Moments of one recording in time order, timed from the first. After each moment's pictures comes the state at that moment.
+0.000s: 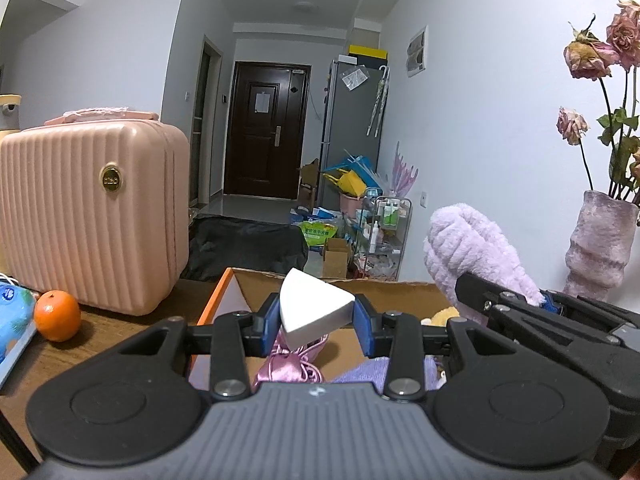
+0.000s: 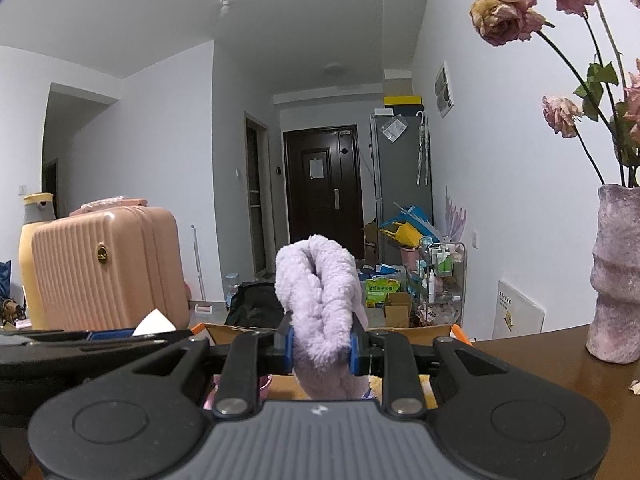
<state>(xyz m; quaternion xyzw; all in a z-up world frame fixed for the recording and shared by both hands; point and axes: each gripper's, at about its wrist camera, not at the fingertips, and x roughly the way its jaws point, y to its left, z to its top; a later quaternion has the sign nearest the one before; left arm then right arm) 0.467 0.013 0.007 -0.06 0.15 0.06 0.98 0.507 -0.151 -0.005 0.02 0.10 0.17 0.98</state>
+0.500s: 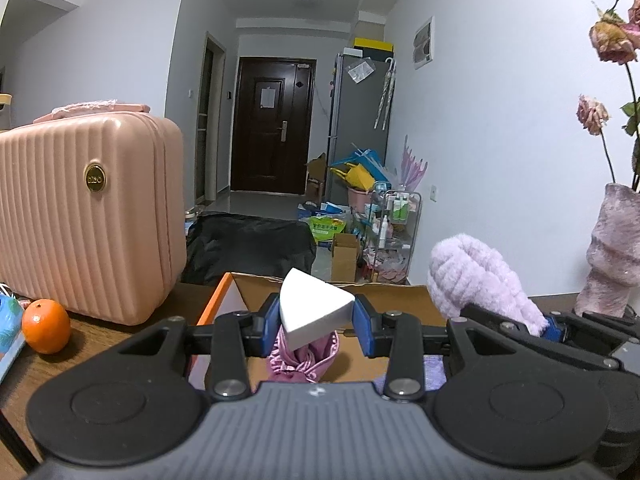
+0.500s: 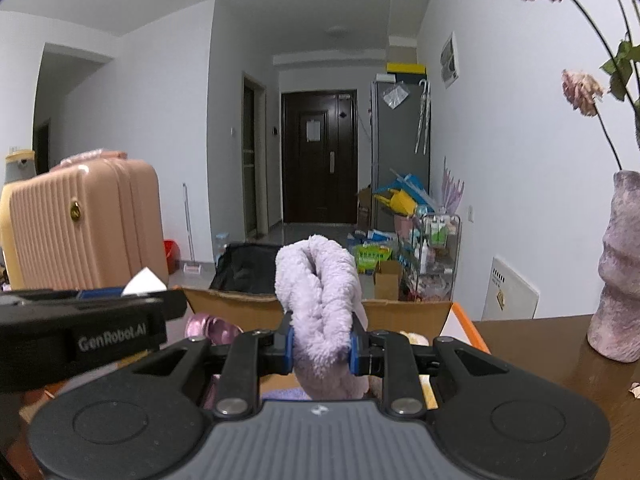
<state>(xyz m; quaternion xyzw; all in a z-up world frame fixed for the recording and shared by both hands) 0.506 0.016 -0.001 -0.05 0.16 0.07 0.98 0.543 -0.139 -0.015 -0.02 0.16 0.16 0.97</state>
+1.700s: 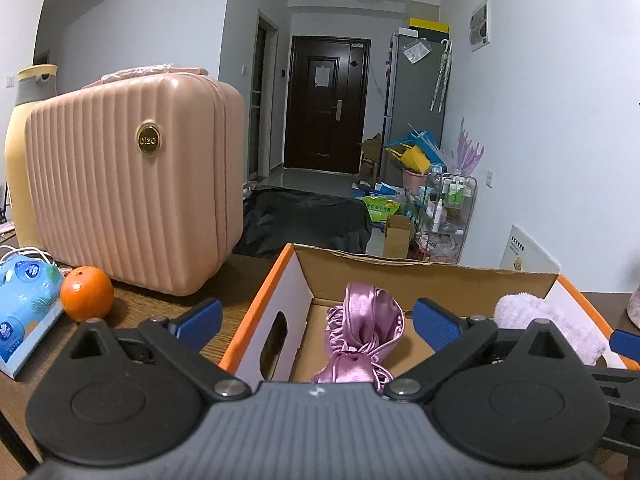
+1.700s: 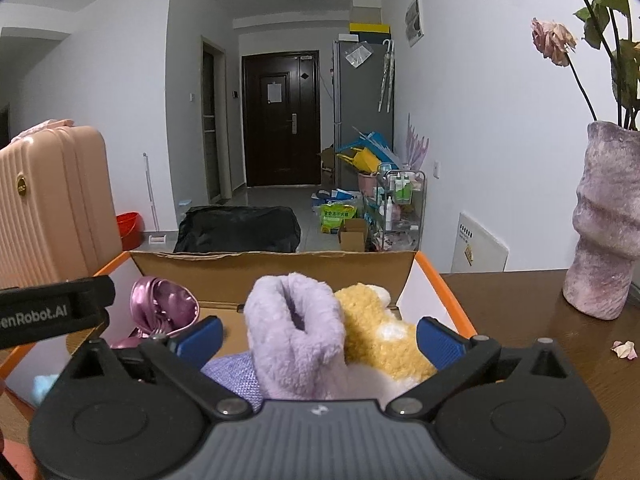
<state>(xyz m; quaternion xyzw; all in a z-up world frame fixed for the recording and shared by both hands) 0.518 0.037 -0.018 -0.06 0.20 0.15 0.97 0.565 -0.146 -0.033 -0.01 0.22 0.10 0.97</state>
